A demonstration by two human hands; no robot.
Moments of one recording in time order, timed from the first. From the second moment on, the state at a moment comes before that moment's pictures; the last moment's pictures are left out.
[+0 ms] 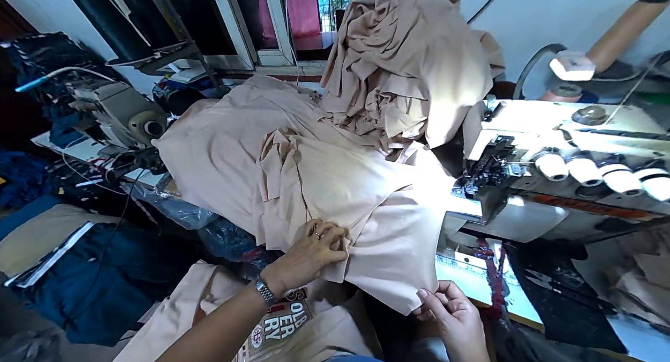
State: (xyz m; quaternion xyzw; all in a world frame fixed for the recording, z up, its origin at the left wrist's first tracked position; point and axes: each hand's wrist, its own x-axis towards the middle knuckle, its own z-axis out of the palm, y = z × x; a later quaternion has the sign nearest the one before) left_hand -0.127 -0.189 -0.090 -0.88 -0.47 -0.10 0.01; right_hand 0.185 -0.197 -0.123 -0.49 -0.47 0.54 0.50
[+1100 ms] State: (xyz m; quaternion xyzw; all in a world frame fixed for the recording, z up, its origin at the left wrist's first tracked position) left_hand -0.028 -0.152 -0.022 -0.72 -0.38 -0.45 -0.36; right_hand 0.148 -0.171 -0.065 -0.30 -0.52 0.52 0.60
